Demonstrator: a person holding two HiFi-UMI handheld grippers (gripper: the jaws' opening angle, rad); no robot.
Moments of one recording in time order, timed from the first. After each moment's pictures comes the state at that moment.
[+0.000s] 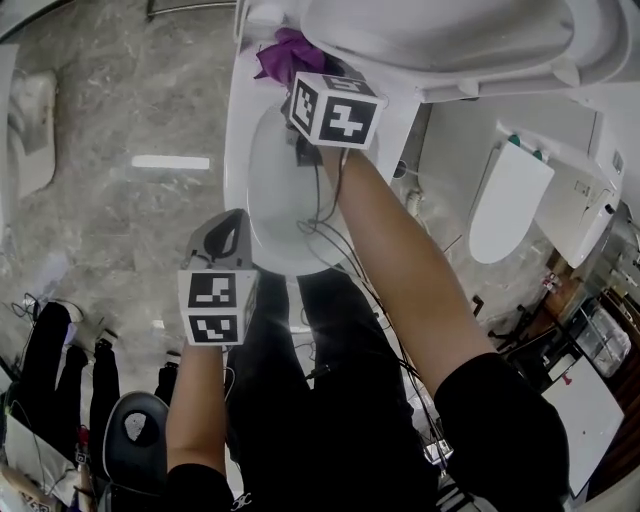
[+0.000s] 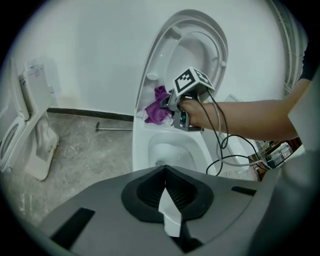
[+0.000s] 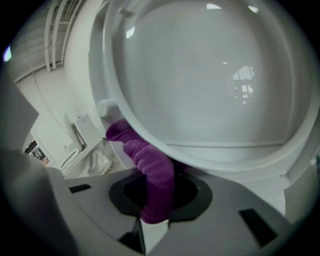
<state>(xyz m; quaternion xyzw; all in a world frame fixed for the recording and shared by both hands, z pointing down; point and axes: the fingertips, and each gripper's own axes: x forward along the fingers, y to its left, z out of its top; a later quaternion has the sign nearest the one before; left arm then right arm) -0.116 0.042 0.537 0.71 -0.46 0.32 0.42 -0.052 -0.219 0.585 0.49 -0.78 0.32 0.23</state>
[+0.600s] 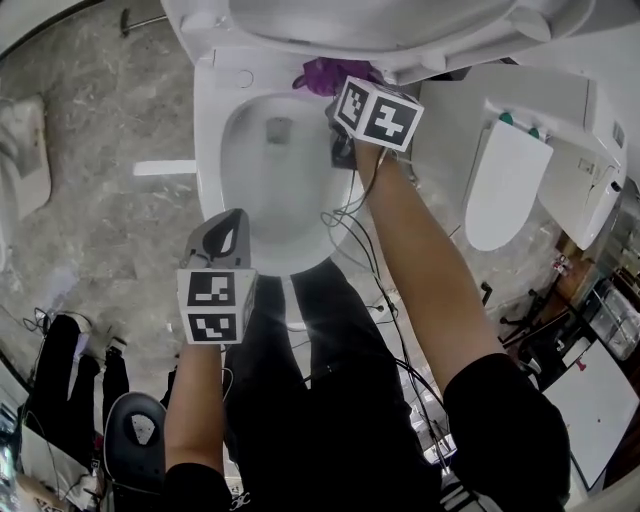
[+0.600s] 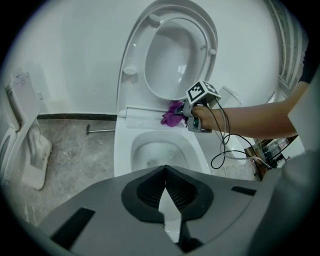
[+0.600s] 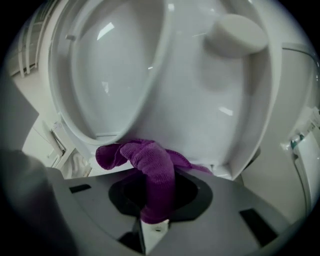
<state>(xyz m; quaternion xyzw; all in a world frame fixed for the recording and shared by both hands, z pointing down) -0.061 0.035 0.542 0.73 -0.43 0.35 0.41 0.110 -0.208 0.619 0.57 -0.69 0.37 0.25</state>
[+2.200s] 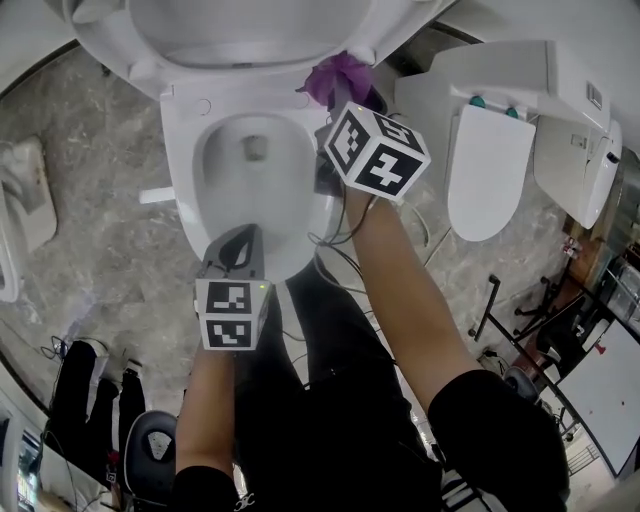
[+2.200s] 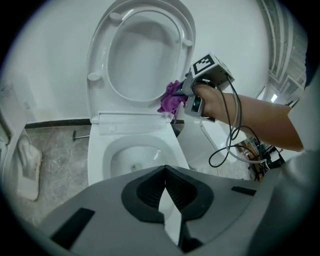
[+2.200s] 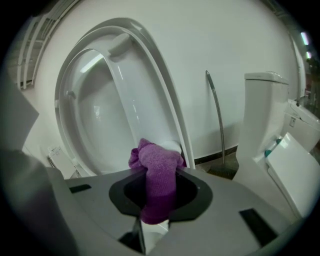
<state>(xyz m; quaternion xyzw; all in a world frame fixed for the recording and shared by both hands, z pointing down) 0.023 0.038 0.519 0.76 -0.38 0.36 0.39 0.181 -0.197 0.501 0.65 -0.67 0.33 0.13</state>
